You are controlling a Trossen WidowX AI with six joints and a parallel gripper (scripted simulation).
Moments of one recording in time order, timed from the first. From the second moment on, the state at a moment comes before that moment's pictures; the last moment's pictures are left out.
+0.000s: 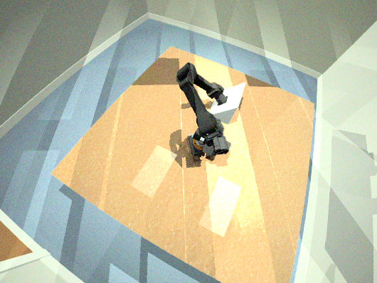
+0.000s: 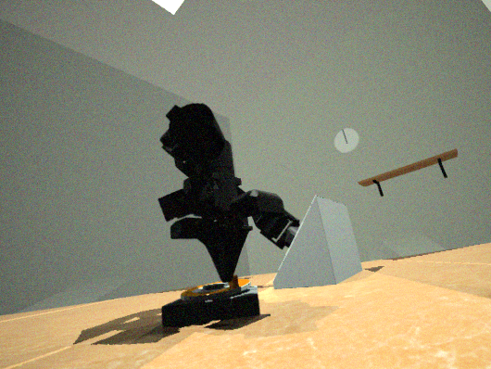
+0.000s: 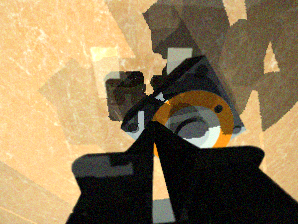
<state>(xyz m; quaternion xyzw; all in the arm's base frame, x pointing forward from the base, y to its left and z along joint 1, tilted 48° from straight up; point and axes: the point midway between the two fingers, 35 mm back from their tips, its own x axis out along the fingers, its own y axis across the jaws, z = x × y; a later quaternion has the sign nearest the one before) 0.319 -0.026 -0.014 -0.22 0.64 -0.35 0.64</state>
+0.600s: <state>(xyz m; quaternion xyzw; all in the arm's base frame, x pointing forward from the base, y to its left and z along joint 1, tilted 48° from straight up) 0.299 -0.018 -0.016 -0.22 0.64 -0.35 0.64</state>
